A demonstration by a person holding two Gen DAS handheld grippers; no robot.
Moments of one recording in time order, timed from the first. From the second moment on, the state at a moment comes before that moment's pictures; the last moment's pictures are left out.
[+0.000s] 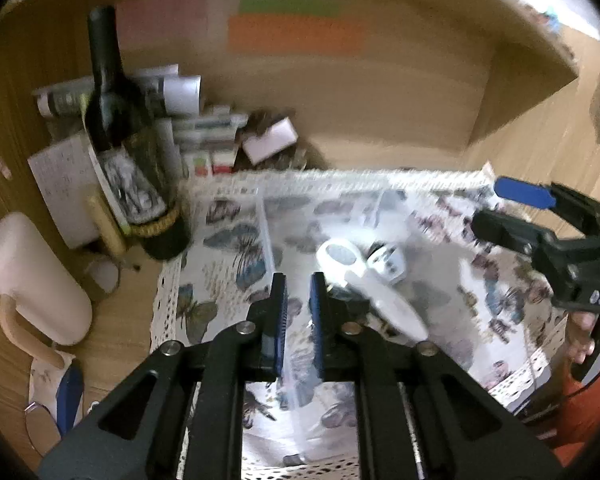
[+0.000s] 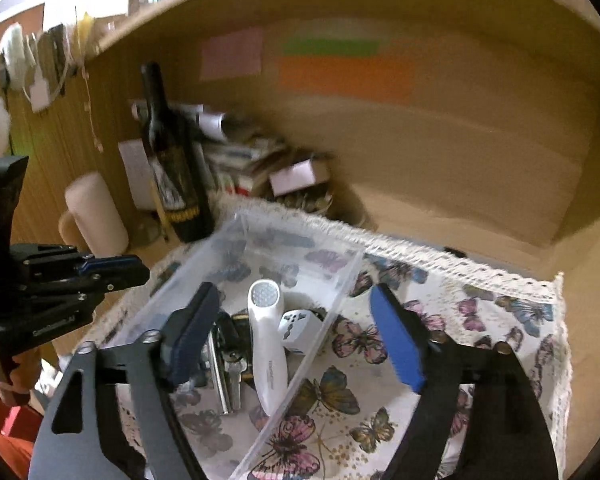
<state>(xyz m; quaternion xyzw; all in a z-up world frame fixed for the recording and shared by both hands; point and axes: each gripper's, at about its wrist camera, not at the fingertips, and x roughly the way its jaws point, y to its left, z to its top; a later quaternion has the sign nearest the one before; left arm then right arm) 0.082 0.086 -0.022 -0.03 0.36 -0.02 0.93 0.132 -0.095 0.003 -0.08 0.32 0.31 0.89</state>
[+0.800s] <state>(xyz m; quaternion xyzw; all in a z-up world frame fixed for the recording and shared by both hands) -0.008 0.019 0.019 -0.01 0.17 0.00 0.99 0.045 -0.153 0.019 -0.03 0.22 0.25 0.94</state>
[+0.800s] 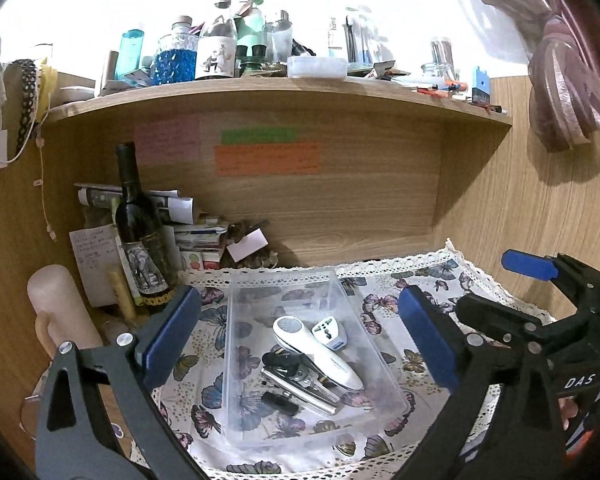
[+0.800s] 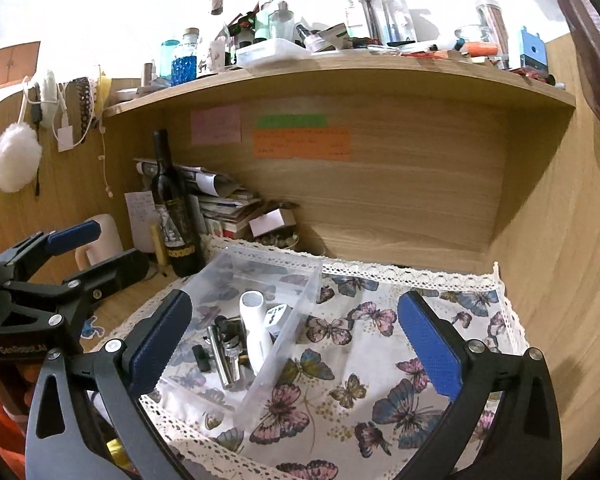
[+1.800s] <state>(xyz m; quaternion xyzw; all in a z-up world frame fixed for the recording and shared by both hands) -0.011 0.020 0.018 -0.02 0.16 0.00 0.99 0.035 -0.153 0.022 -0.03 0.20 0.25 0.95</state>
